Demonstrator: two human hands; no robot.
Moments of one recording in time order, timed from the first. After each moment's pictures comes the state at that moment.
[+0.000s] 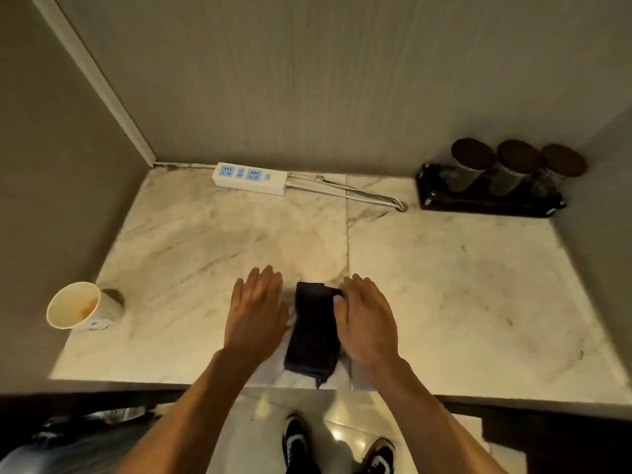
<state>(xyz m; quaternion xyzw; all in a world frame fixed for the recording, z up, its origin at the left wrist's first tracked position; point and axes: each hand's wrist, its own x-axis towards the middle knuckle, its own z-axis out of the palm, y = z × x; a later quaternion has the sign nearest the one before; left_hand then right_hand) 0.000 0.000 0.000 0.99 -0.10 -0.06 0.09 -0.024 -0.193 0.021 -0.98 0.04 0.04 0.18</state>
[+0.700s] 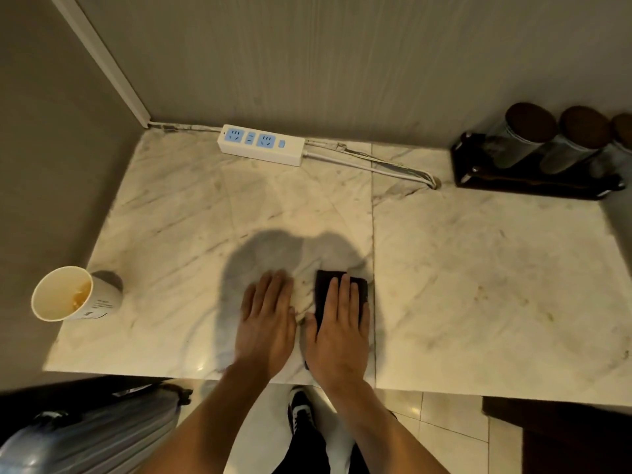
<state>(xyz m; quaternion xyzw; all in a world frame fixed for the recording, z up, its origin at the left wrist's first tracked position) -0.016 0.015 -0.044 0.99 -0.10 -0.04 0.13 -0.041 -0.105 -0.047 -0.98 0.10 0.04 0.15</state>
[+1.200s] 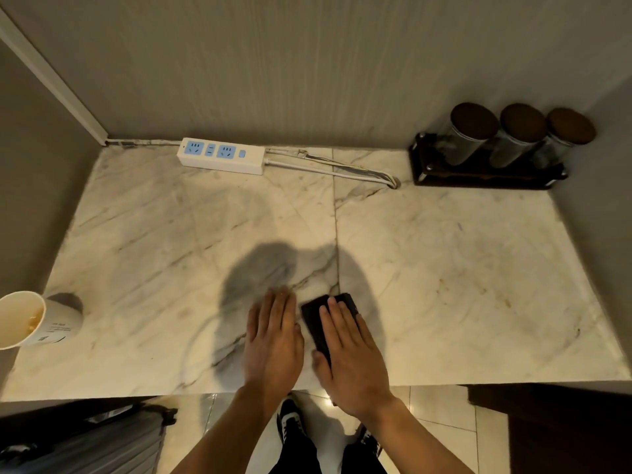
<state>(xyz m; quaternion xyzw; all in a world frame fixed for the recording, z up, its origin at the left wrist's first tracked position) -0.039 -0.047 -0.043 0.99 -0.10 -0.03 0.13 -0.079 -0.194 -0.053 -0.98 -0.08 0.05 0.15</state>
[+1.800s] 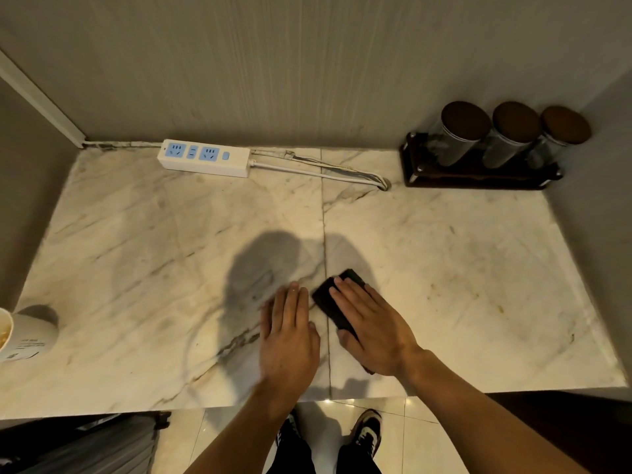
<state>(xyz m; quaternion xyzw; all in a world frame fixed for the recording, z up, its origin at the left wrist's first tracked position) -0.024 -0.096 -0.047 0.99 -0.10 -0.04 0.13 -0.018 -0.278 -0.048 -0.97 -0.21 0.10 0.07</state>
